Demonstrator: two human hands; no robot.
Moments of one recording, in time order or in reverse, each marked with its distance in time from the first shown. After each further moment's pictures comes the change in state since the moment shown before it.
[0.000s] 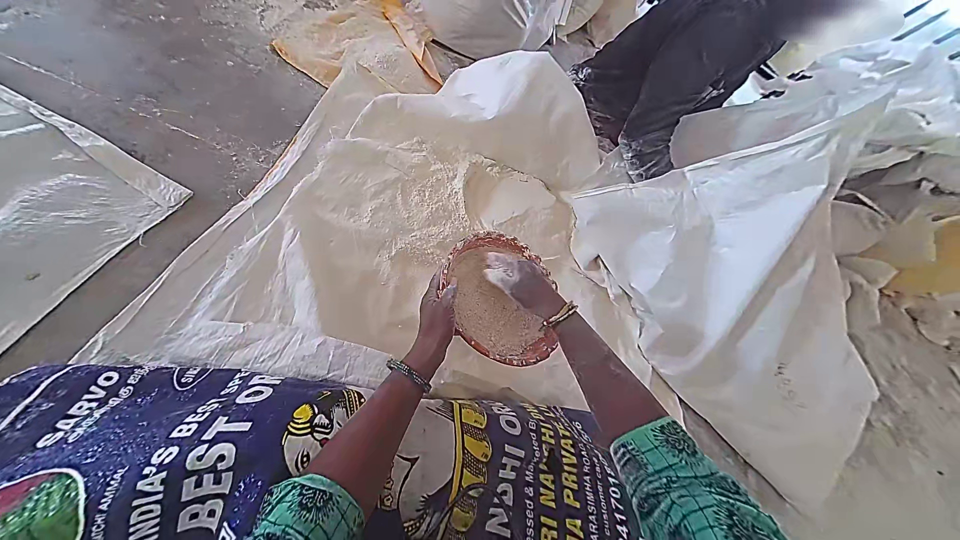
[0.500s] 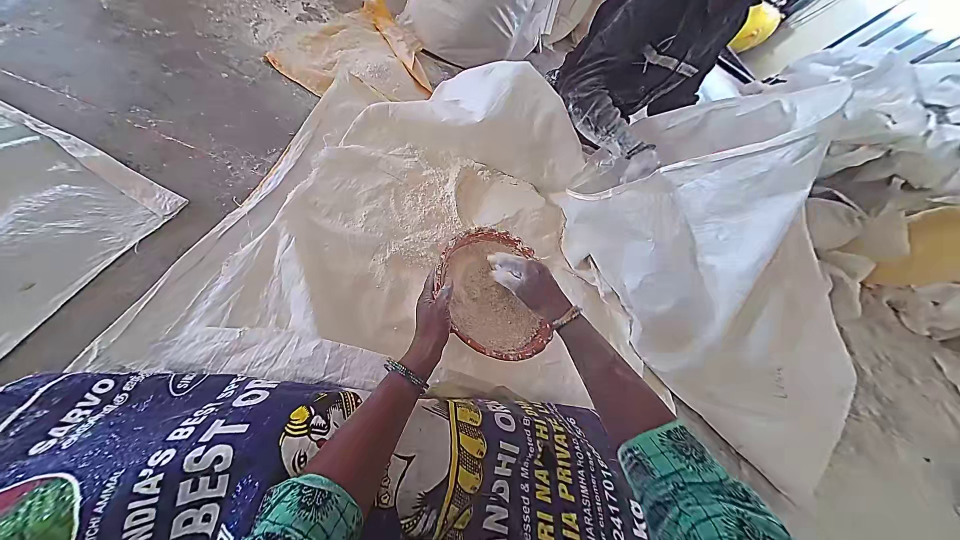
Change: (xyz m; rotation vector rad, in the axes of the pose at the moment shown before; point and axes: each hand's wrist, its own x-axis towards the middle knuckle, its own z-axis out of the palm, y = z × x) left_hand -0.004 -0.001 0.004 0.010 -0.003 0.060; right_hand -0.015 0.016 -0.011 -0.016 0.125 -0.071
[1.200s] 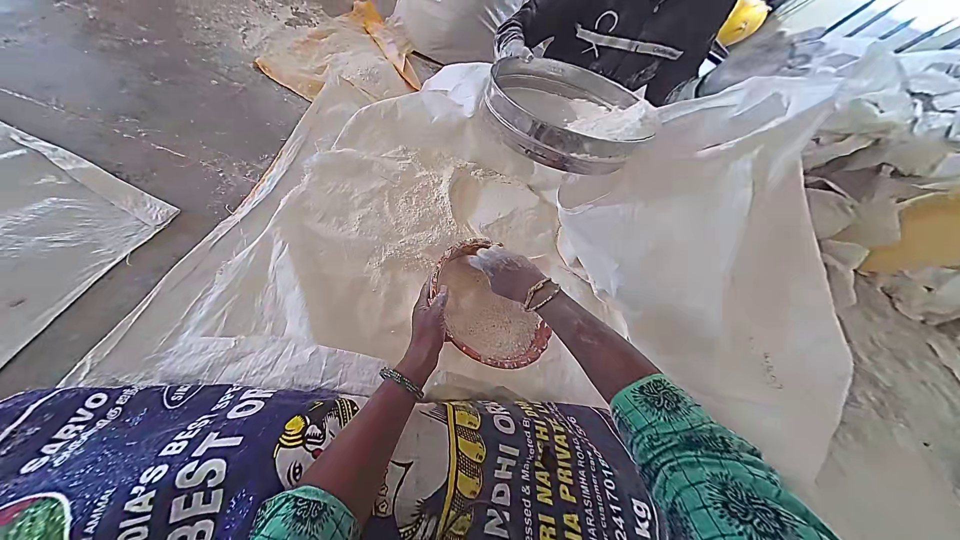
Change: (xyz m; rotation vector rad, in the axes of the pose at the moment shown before) left_hand -0.003 -0.005 -0.003 0.014 -0.010 -0.067; right_hand 0.037 -0.015 0.003 -0.624 -0.328 -0.128
